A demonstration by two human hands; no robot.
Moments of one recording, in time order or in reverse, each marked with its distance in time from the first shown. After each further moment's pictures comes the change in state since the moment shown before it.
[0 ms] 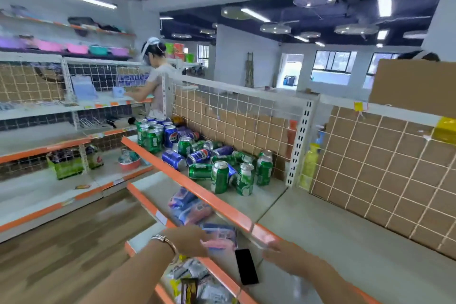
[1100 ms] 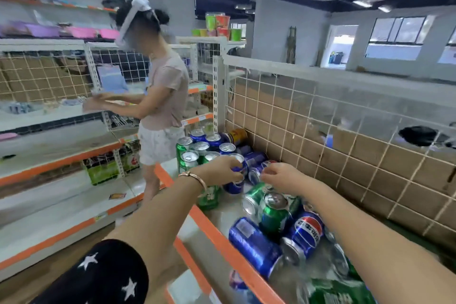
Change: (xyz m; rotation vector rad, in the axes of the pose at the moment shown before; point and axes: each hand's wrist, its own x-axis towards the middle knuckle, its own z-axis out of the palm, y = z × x) left_hand 0.187 -0.295 -0.337 -0.306 0.259 -0.044; right_hand 0.543 -0.314 -0.117 -0.018 0.123 -0.252
